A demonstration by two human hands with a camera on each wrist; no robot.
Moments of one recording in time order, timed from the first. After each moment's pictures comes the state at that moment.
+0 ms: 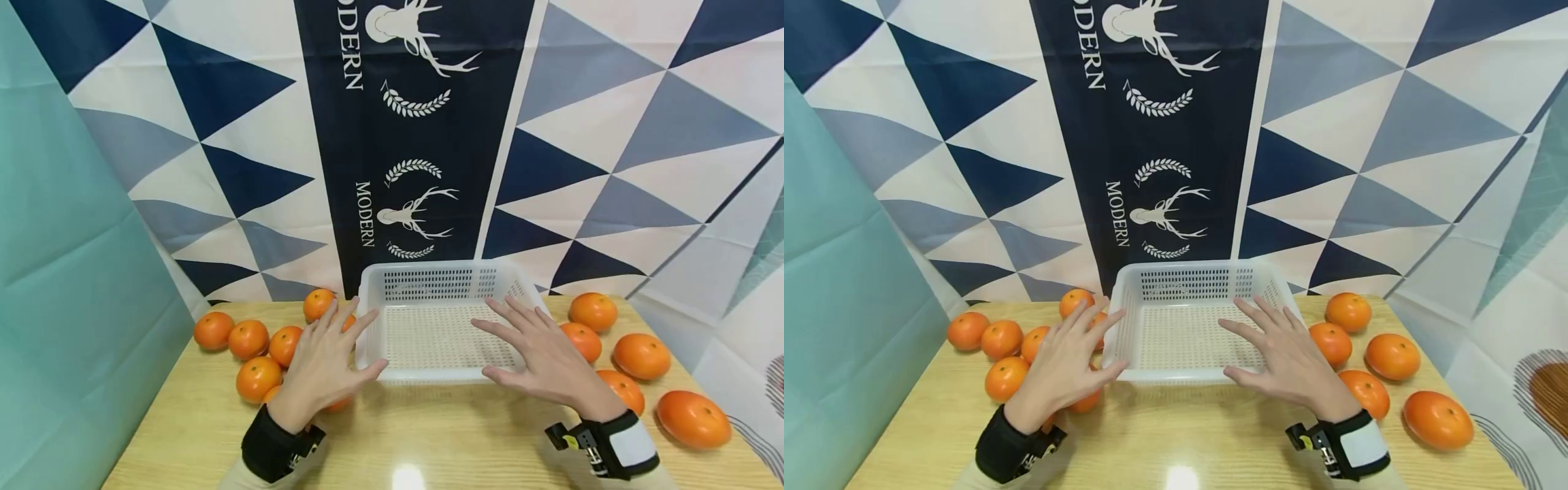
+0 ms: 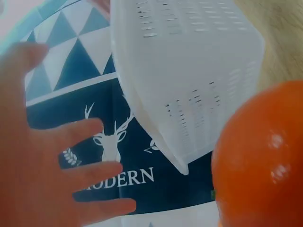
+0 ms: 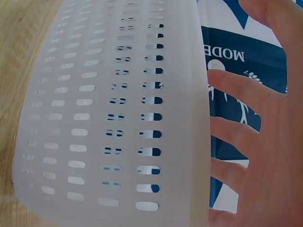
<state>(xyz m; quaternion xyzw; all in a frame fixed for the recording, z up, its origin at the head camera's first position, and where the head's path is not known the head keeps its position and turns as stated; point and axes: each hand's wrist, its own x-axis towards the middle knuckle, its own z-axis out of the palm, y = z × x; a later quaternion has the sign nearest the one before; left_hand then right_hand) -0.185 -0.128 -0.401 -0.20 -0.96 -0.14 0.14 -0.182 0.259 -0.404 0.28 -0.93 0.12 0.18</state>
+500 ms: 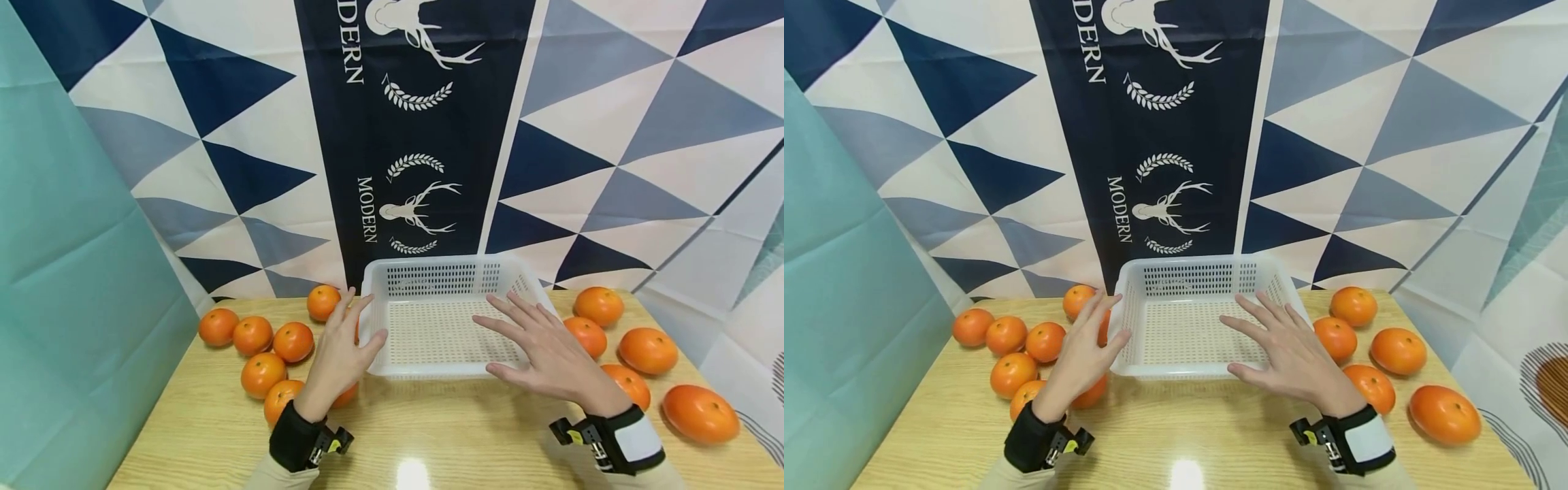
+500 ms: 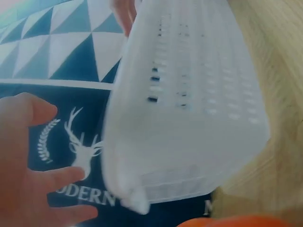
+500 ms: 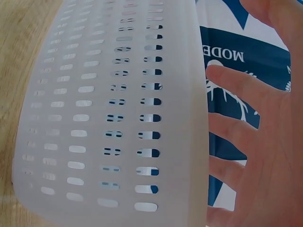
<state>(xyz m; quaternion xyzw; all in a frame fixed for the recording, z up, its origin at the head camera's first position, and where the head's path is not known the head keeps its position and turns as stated) -0.193 -0.106 -0.414 -0.11 -0.91 -0.39 0.12 -0.182 0.260 -0.405 0.30 -0.93 0.12 0.17</state>
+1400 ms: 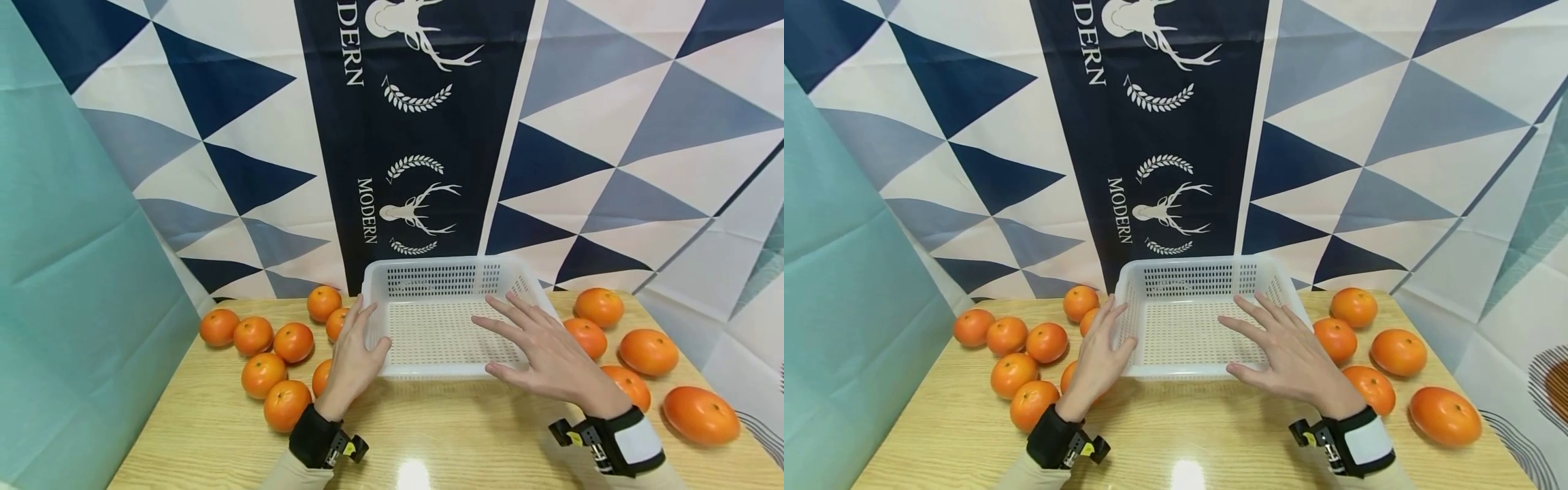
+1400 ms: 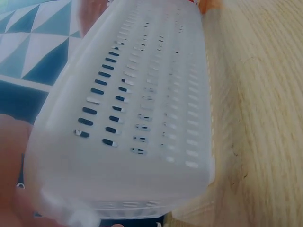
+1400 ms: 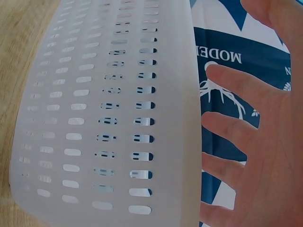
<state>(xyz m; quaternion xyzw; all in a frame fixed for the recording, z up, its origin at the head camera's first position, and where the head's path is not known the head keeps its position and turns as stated) -0.201 -0.083 -0.443 -0.07 -0.88 -0.45 0.12 -0.182 0.260 -0.403 0.30 -0.93 0.13 0.18</state>
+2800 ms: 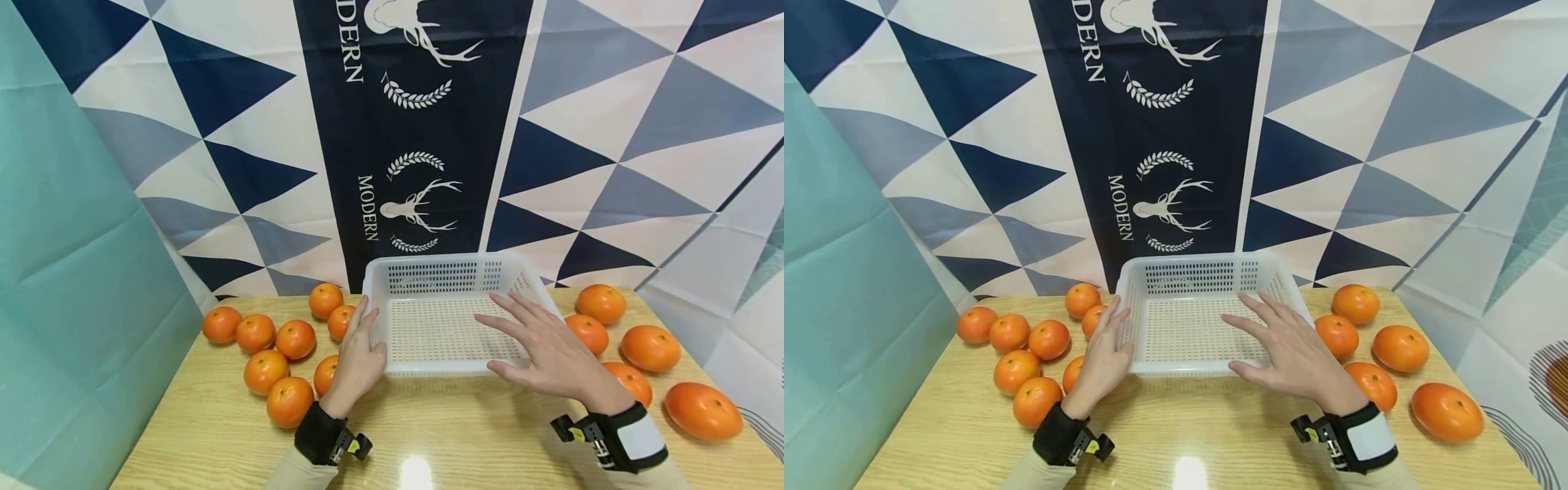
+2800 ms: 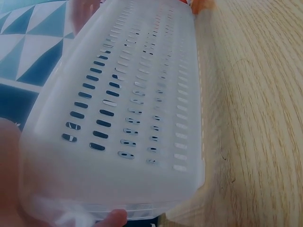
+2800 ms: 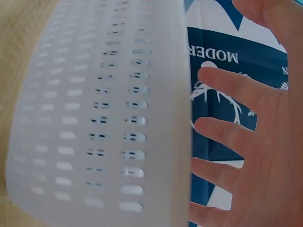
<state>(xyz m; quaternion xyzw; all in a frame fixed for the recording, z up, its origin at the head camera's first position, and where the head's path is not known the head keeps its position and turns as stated) -0.201 -0.076 -0.449 -0.07 -0.88 -0.45 0.10 -0.181 0.262 -0.401 0.30 -0.93 0.13 0.17</state>
